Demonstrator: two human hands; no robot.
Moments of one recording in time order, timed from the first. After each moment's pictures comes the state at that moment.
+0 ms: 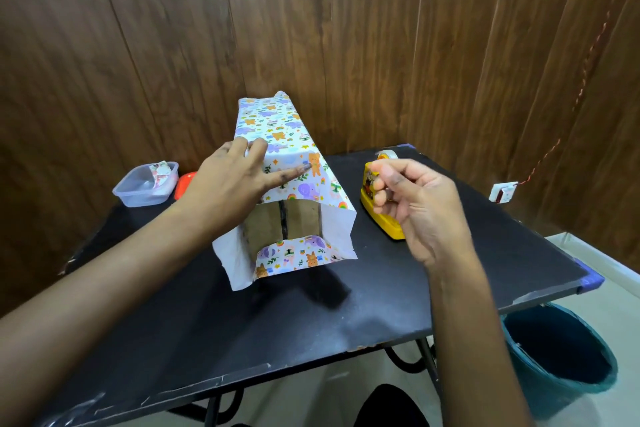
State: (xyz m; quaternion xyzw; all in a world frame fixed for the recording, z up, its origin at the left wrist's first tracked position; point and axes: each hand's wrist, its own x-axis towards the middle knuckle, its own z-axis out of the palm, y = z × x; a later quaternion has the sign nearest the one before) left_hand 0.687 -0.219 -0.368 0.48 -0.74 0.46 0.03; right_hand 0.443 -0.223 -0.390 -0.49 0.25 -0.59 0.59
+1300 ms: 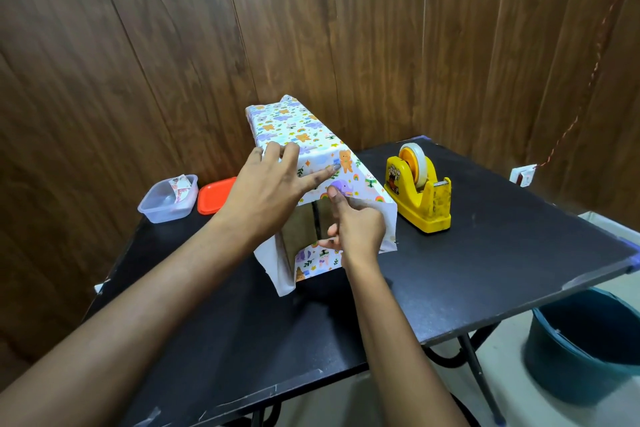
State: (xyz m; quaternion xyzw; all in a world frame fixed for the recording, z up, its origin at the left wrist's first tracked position) left_hand 0.696 -0.228 -0.375 0.47 -0.75 0.47 0.04; right_hand 0.571 -0.246 -0.447 -0.35 0.46 -0.59 0.57
